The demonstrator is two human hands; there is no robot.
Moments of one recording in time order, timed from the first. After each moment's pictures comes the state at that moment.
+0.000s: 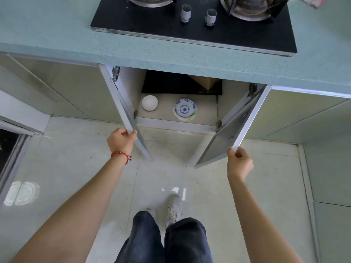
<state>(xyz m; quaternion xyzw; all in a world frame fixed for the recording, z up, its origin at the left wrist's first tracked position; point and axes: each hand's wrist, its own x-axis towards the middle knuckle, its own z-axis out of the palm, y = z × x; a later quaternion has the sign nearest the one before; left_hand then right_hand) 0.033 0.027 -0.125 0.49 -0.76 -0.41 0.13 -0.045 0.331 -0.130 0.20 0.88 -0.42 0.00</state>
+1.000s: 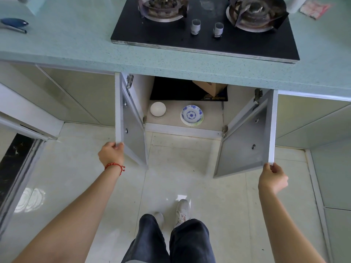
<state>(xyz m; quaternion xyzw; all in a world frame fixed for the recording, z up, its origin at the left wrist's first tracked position) 0.098 -0.019 -0.125 0.56 -0.75 -0.33 0.14 -0.024 0.383 -0.116 0.35 0.84 -0.40 -0.07</state>
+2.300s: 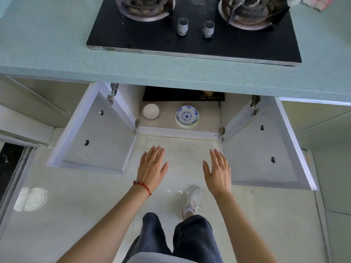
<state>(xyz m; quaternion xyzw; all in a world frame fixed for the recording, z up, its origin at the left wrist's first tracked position) 0.025 0.084 -0.152 0.12 -0.97 -0.19 -0.08 -0.047 0.288 -0.142 -0.10 0.96 -0.22 0.14</state>
